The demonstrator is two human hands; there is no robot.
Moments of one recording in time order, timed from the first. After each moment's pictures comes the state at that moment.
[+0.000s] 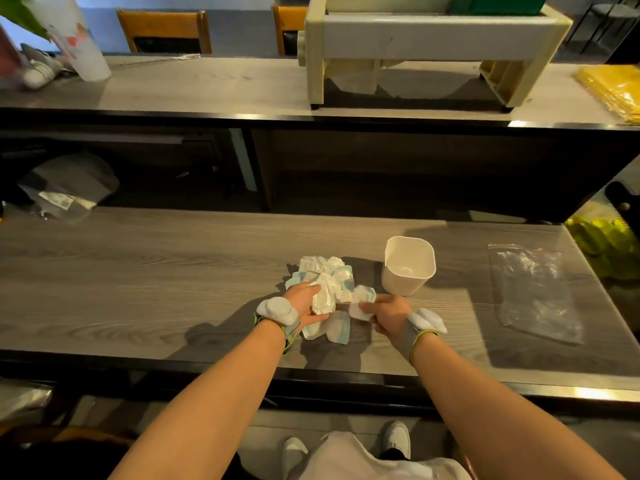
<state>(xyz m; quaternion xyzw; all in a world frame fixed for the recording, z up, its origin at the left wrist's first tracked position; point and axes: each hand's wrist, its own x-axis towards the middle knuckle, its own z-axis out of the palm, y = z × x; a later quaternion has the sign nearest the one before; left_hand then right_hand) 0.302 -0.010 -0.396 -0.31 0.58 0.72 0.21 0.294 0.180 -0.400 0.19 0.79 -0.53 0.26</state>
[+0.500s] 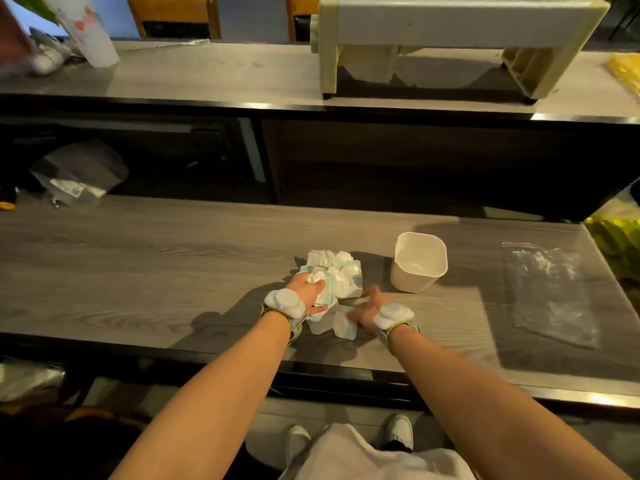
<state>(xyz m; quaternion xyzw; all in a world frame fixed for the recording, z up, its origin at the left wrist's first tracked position) 0.294 -0.020 -0.399 -0.33 0.60 0.70 0.19 0.287 0.150 -0.409 0.06 0.91 -0.27 0.32</state>
